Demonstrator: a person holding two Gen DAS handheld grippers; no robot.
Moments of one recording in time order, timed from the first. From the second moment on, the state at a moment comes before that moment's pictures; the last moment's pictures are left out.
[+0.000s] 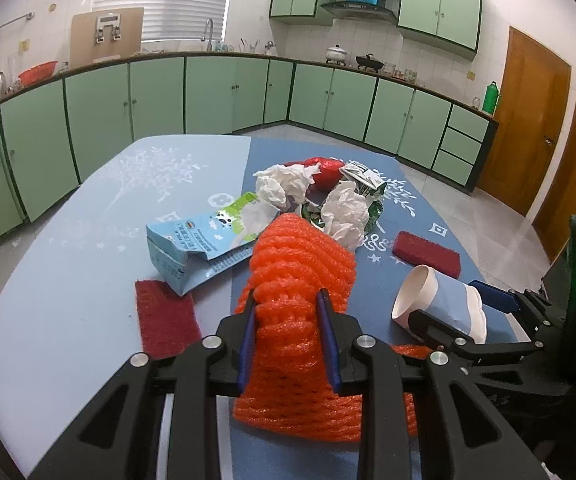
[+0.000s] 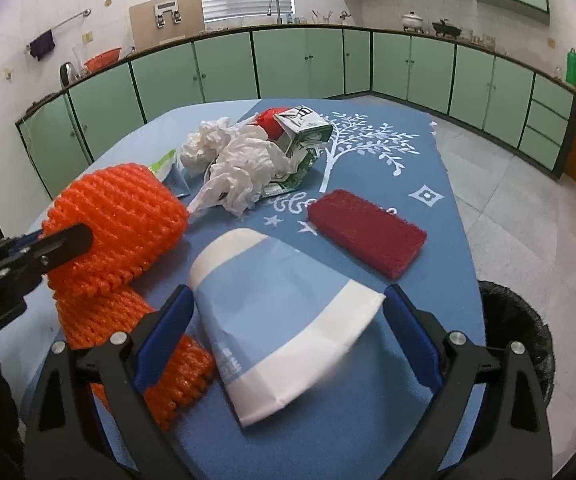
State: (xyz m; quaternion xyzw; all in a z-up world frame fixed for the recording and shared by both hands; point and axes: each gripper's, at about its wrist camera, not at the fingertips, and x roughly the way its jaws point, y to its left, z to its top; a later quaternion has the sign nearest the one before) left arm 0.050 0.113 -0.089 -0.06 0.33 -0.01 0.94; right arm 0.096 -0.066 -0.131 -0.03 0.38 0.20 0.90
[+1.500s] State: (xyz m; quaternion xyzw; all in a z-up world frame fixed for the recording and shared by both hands) left arm 0.118 -0.097 -0.029 -0.01 0.26 -0.22 0.94; right arm 0.080 -0.291 -0.042 0.05 0.25 0.01 0.97
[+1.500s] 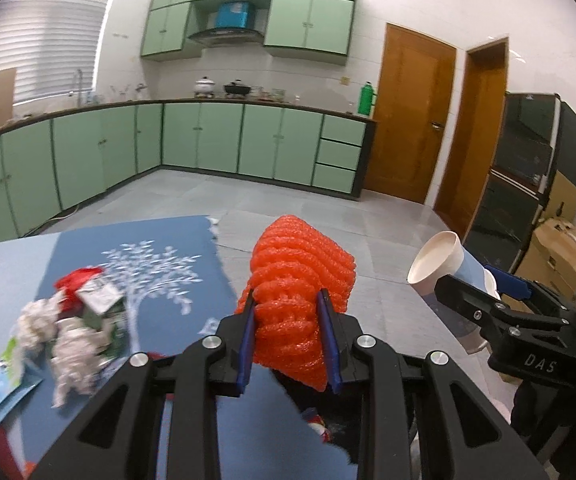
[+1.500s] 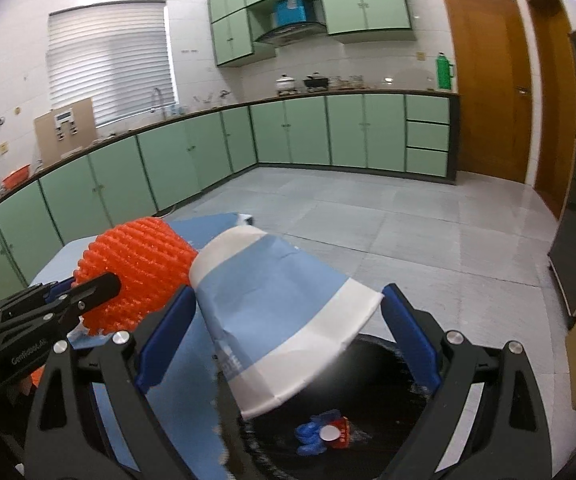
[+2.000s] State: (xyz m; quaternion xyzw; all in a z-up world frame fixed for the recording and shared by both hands) left arm 0.162 -0.167 -0.067 0.01 0.30 -0.27 0.92; right arm 0.099 -0.343 -0.098 0.08 0.29 -0.04 0.95
